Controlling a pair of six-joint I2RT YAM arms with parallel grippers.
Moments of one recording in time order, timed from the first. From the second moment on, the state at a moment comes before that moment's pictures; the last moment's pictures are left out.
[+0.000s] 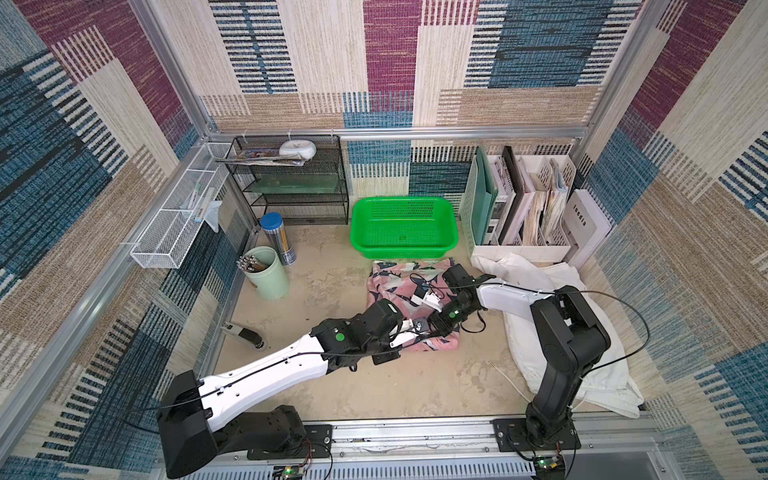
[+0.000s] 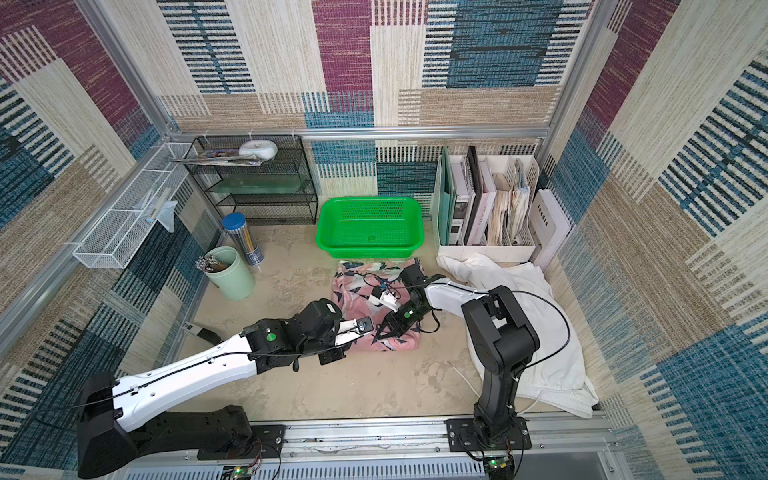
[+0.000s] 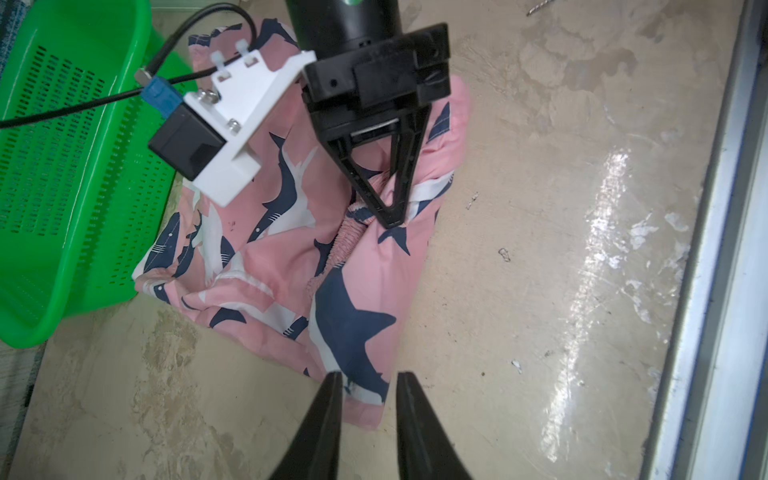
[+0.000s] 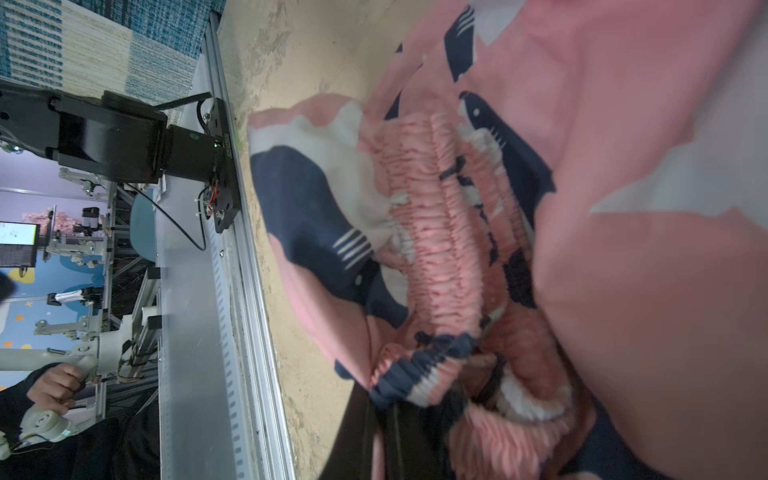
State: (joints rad) left arm -0.99 1.24 0.95 -0.60 -0.12 0.46; right arm 0.50 1.84 1.09 -0.64 -0.89 -0.30
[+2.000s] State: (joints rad) left arm -0.97 1.70 0.90 -0.29 -0.26 0.59; right arm 0.31 1.78 1.01 -0.48 -0.99 -0.14
